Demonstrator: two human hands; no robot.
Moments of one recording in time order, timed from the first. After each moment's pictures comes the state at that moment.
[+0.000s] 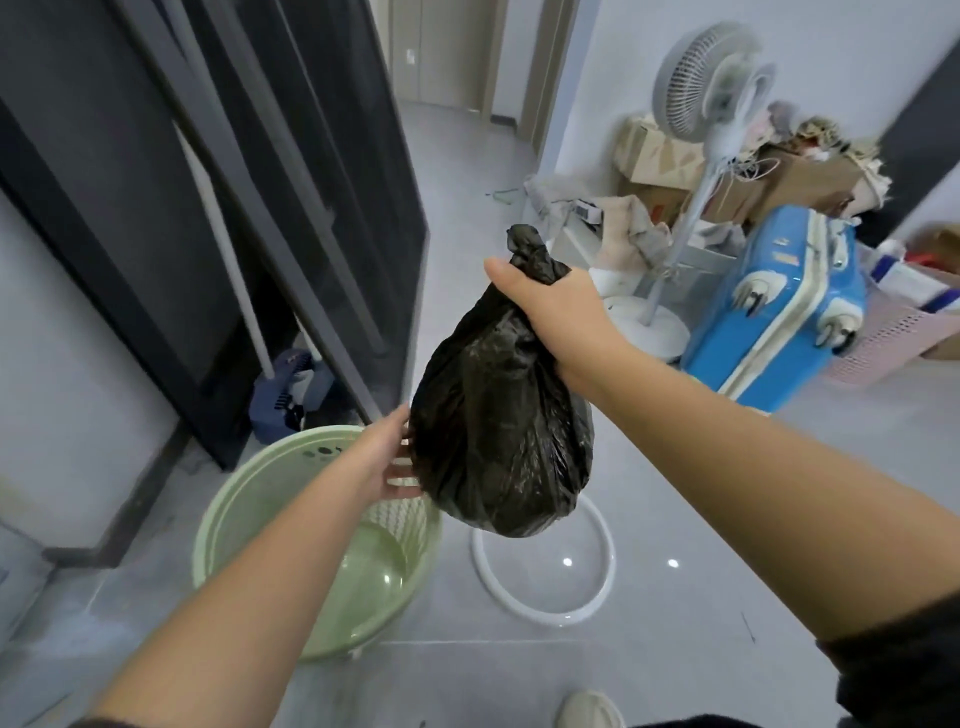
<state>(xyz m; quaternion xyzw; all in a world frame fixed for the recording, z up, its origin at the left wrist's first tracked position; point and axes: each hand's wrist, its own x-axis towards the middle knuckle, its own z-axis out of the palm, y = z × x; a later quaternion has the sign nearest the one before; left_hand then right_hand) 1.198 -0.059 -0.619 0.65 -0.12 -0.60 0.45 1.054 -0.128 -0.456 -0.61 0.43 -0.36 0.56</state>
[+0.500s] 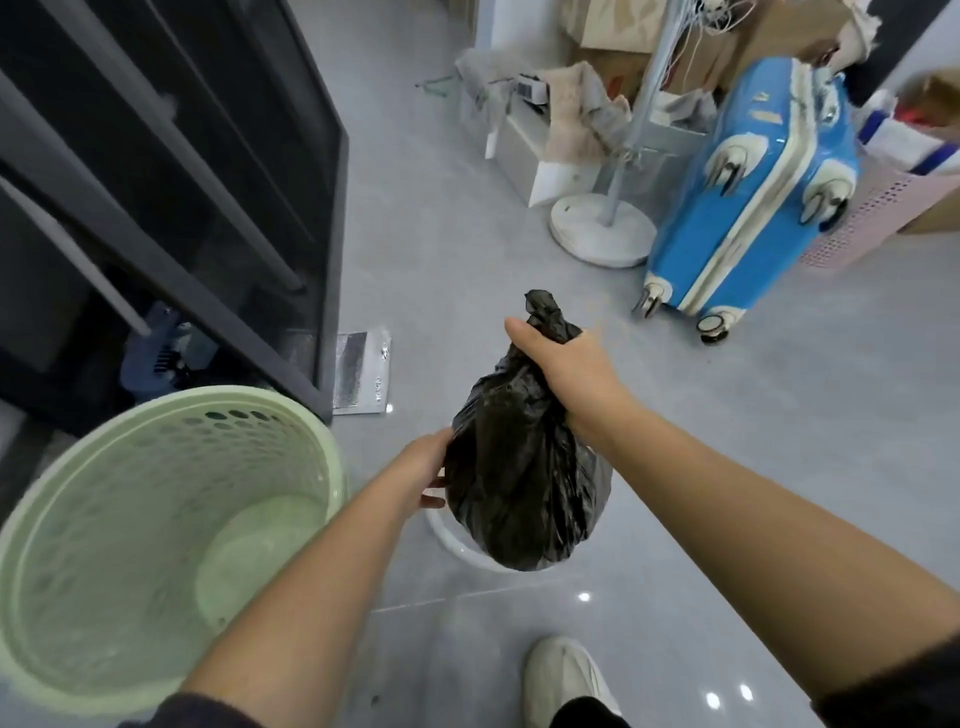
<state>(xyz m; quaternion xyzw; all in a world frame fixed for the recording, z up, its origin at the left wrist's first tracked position) 1.077 -0.132 -0.747 0.68 -0.20 -0.64 0.30 0.943 -0.187 -0.621 -0.49 0.54 -0.34 0.59</state>
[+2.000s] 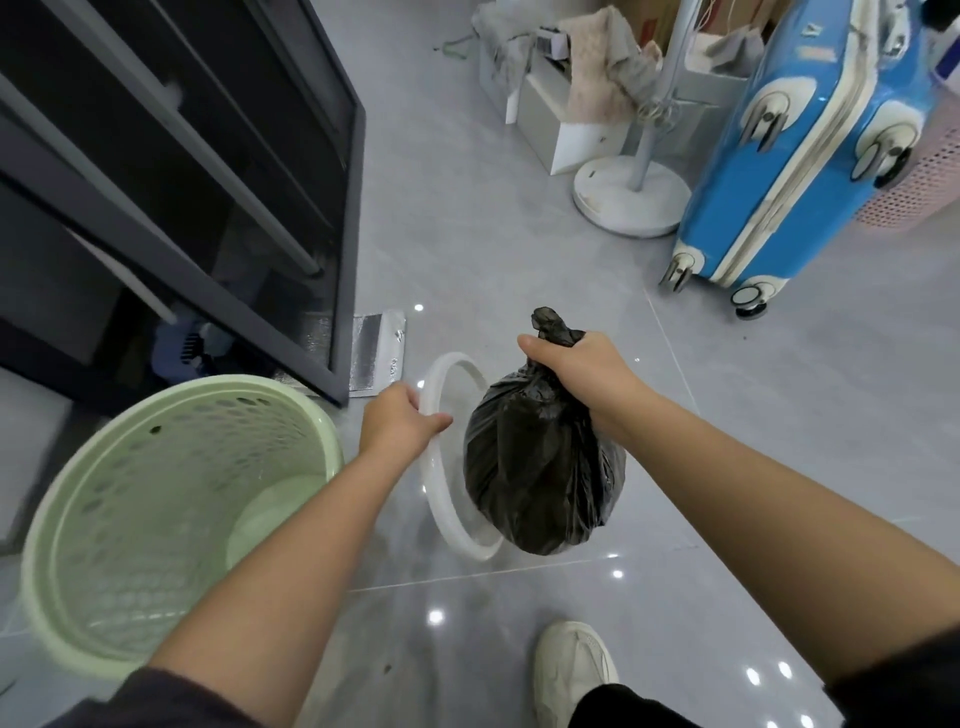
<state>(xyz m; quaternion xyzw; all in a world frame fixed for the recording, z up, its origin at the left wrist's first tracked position) 1.091 -0.148 -0.740 0.84 -0.36 -0.33 0.23 0.906 -0.215 -0.657 -0.51 0.58 -0.24 0.59</state>
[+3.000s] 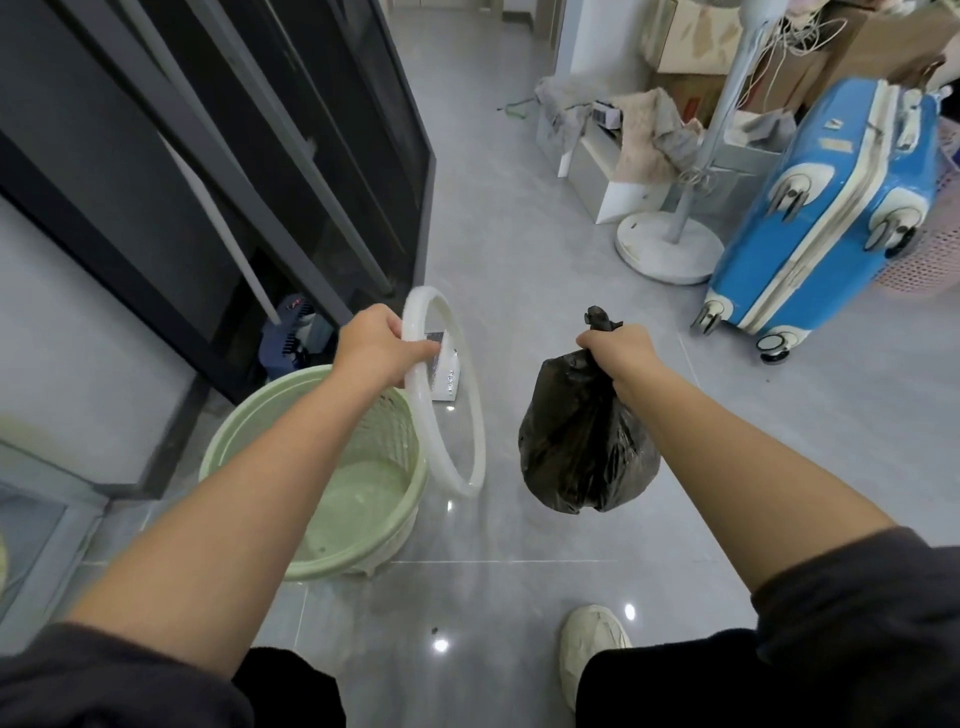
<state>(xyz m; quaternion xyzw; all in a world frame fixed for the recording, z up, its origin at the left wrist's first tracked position) 1.165 -0.082 -0.577 0.84 -0.35 -0.27 0.32 0.942 -0.206 -0.611 -0.50 0.66 -0.26 0.49</state>
